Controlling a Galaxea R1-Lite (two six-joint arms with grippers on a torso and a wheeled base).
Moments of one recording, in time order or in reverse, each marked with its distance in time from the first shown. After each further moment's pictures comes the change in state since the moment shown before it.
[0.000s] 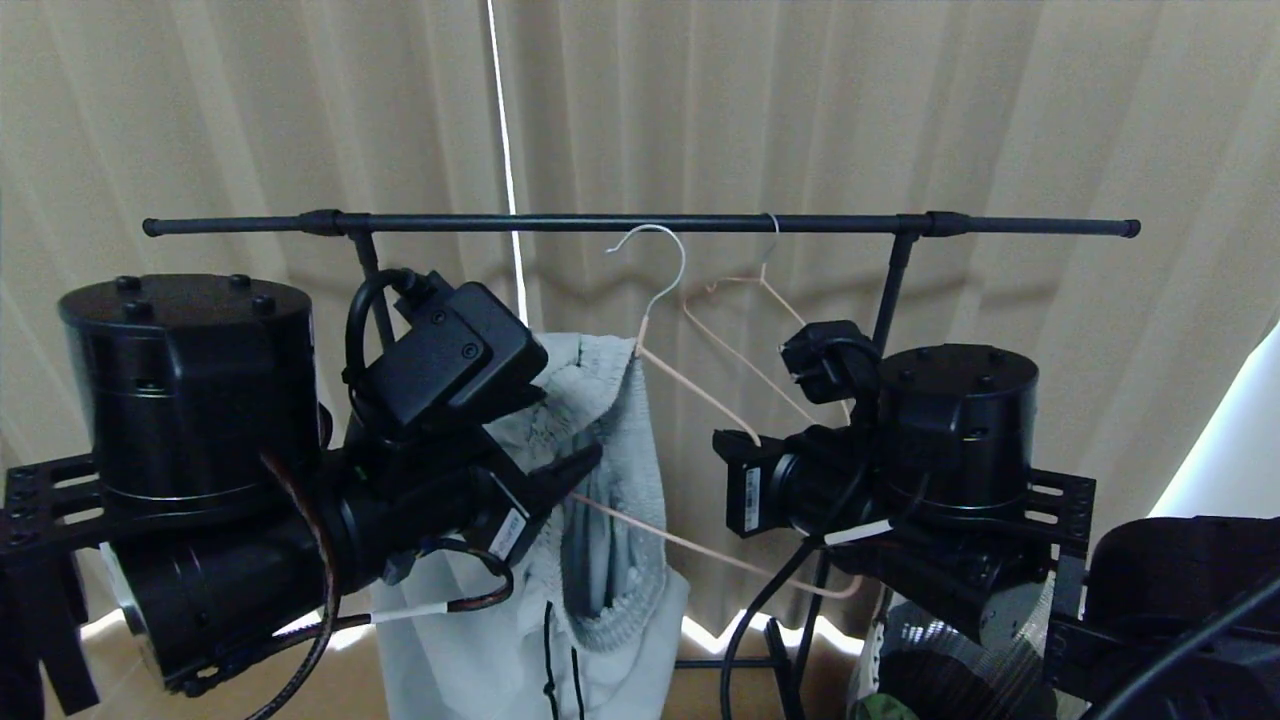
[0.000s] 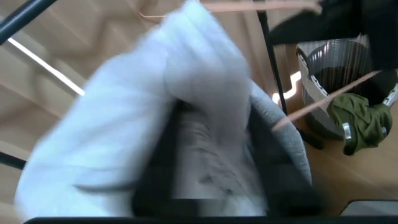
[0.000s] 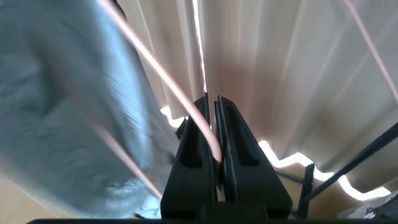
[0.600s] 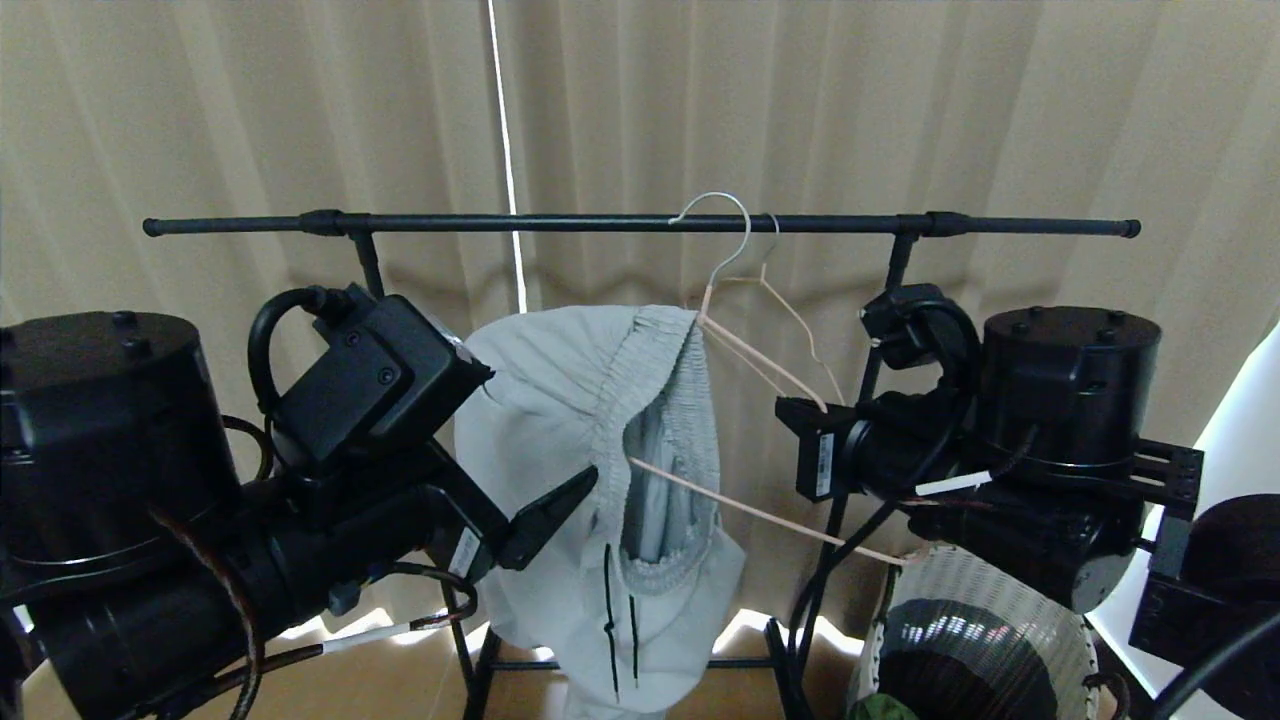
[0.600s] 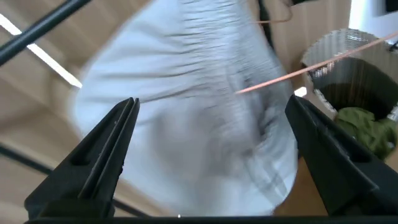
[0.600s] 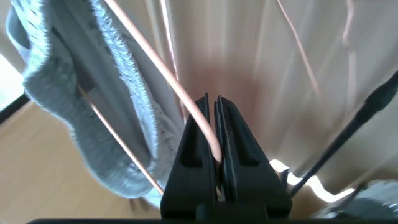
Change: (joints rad) left arm 0.027 -0.068 0.132 -0.153 -0.032 0.011; right arm -0.103 -0.106 0.053 0.005 0.048 -0.092
